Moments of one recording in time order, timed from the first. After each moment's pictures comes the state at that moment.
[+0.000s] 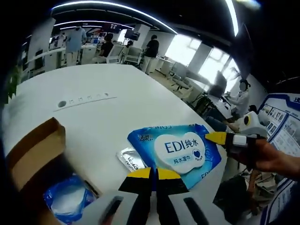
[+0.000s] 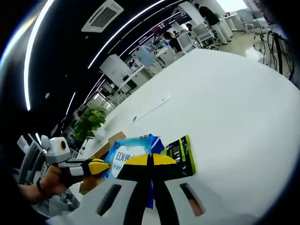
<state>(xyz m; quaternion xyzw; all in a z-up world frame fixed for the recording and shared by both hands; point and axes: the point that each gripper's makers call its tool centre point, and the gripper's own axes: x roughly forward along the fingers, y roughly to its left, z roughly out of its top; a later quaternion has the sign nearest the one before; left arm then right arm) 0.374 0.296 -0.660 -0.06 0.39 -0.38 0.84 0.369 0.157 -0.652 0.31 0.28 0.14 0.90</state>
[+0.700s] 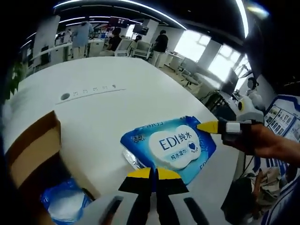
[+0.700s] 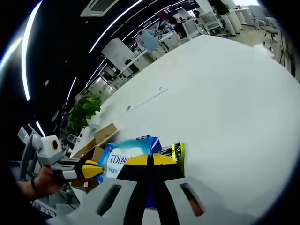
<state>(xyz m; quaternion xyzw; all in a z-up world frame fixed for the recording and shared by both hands) 0.390 0.286 -0.695 -0.04 0.42 -0.34 0.84 0.408 0.157 -0.691 0.28 0.34 0.18 0.88</state>
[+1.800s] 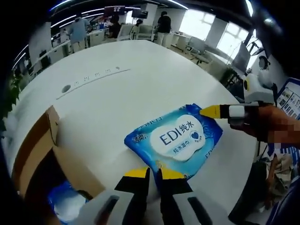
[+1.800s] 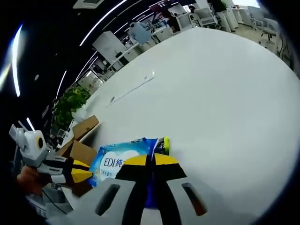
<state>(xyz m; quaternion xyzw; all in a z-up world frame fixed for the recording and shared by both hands) 0.396 0.298 -0.735 0.06 0.48 -0.30 0.82 0.419 0.147 -0.737 0.25 0.38 0.14 0.88</state>
